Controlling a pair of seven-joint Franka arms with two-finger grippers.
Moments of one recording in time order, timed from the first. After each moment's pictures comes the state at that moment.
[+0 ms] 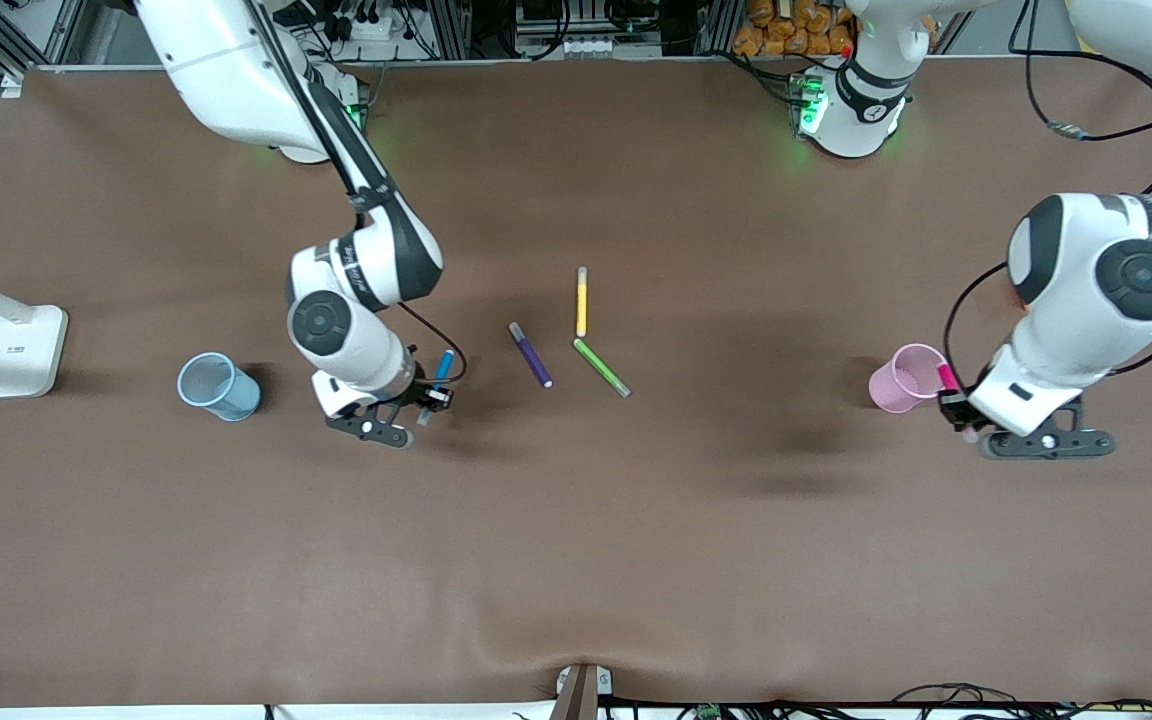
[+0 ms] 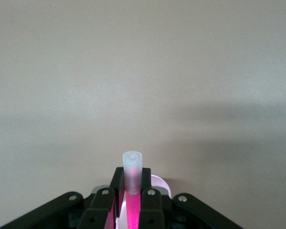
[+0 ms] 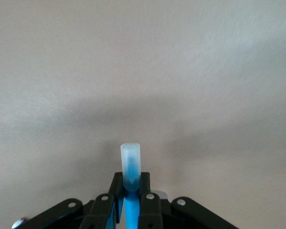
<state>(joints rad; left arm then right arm) 0.12 0.26 -0.17 -1.90 0.23 2.30 -0.14 0.48 0.50 -0.08 -1.85 0.19 2.36 0.51</state>
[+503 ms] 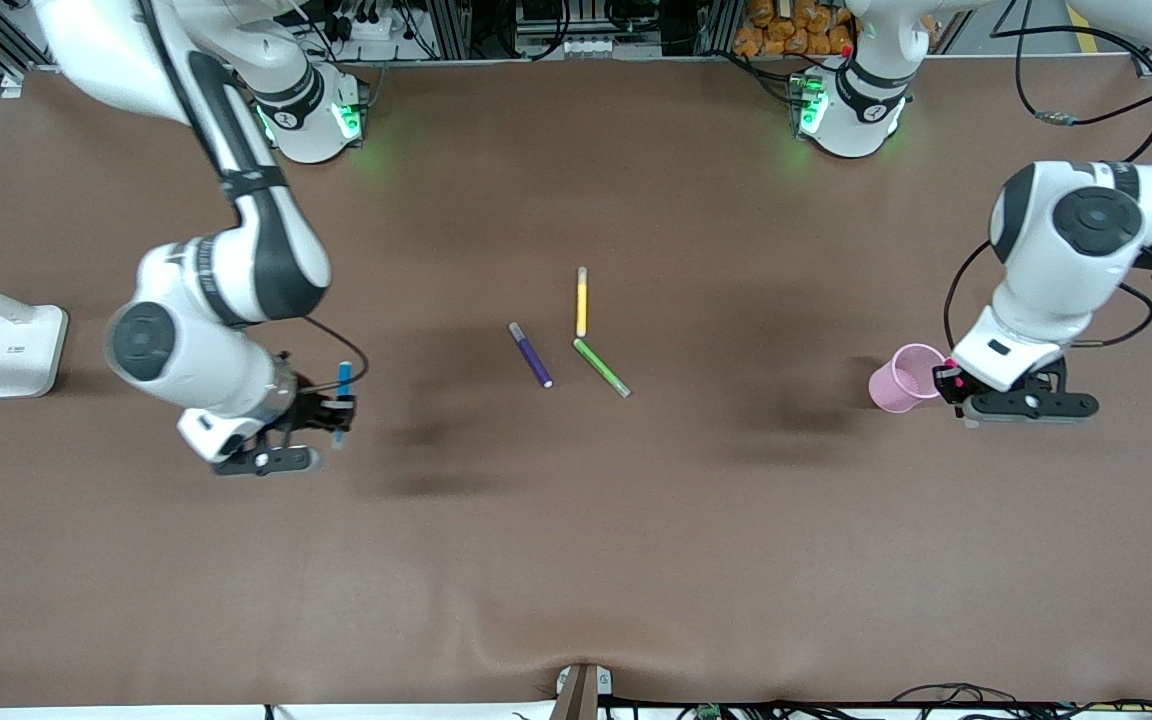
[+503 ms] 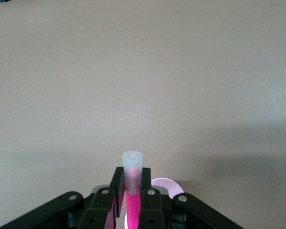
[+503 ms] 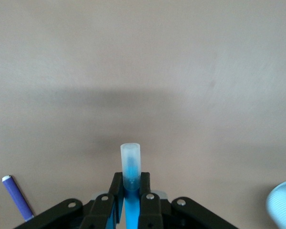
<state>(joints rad) 0.12 0.15 -0.18 -2.14 0.40 2.52 -0.24 0.28 0.42 -0.08 -1.67 0.19 2.11 0.00</state>
